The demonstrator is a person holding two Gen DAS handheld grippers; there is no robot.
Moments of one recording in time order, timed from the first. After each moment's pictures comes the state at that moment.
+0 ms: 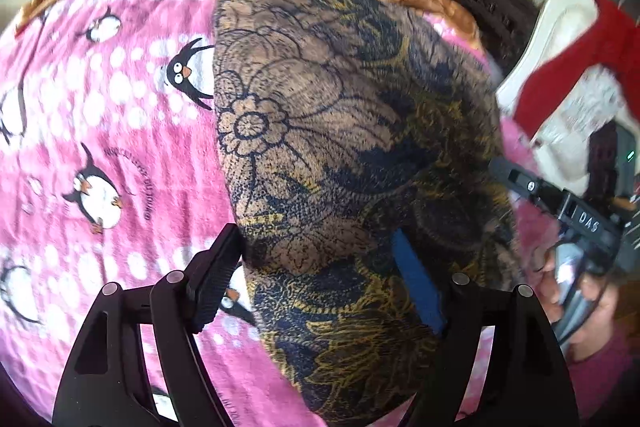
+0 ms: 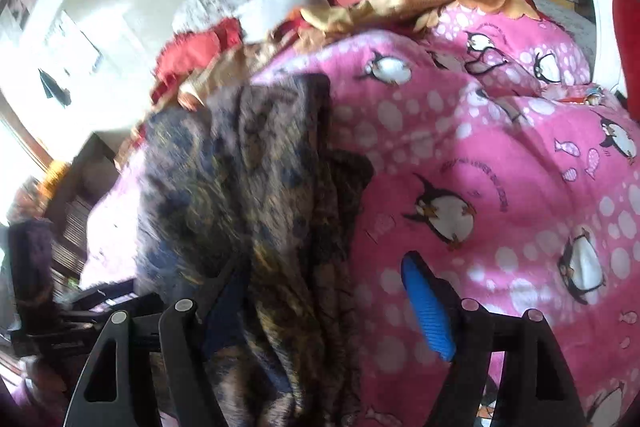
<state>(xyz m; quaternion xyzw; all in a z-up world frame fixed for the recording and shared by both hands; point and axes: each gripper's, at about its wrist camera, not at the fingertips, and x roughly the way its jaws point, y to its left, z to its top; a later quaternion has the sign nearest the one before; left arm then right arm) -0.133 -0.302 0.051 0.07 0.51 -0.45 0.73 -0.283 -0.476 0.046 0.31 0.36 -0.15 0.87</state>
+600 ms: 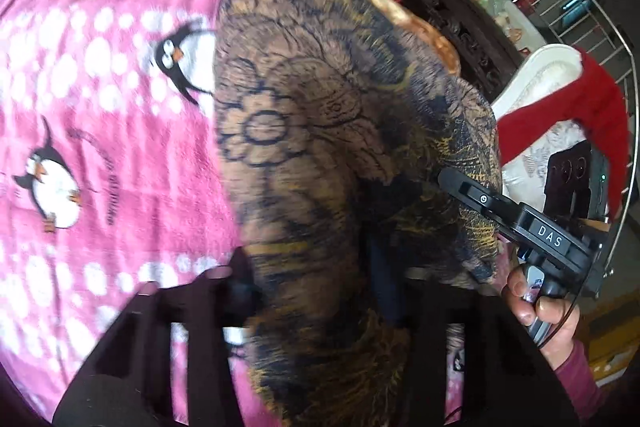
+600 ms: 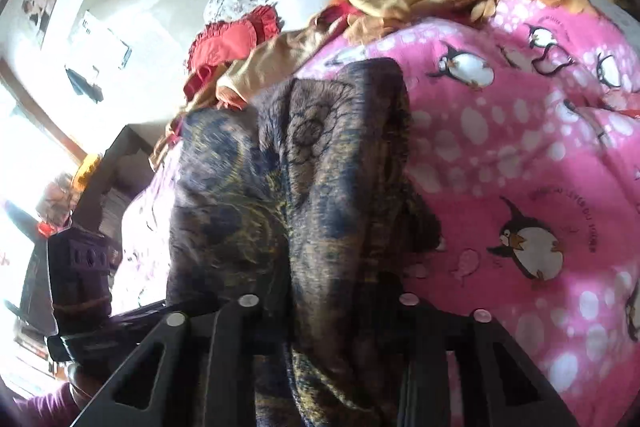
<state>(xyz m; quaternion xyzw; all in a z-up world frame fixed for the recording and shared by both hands) -0.114 -0.285 0.045 -0.02 0.53 -0.49 0.69 -0.235 -0.469 0.051 0.32 0.36 -0.09 0.87</state>
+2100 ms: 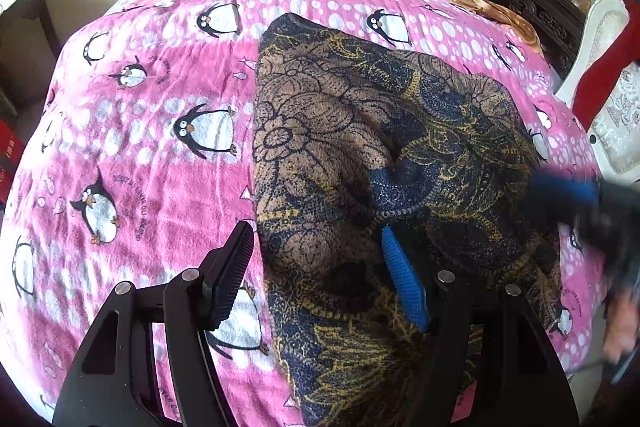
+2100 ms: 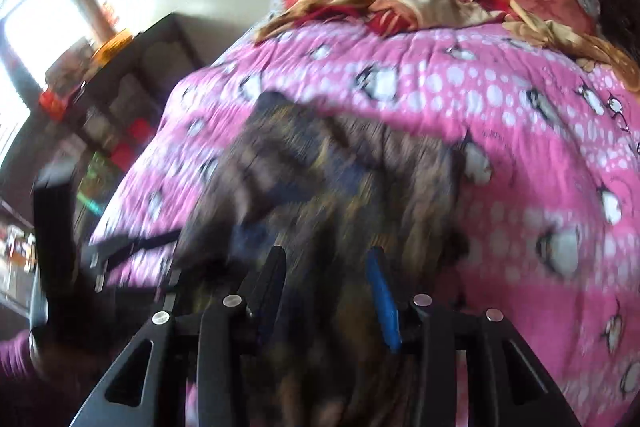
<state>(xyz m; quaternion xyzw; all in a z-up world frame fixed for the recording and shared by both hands) -0.170 -0.125 0.055 0.12 0.48 -0.32 0.81 -0.238 -0.257 0.085 0.16 0.46 -0.01 0.88</state>
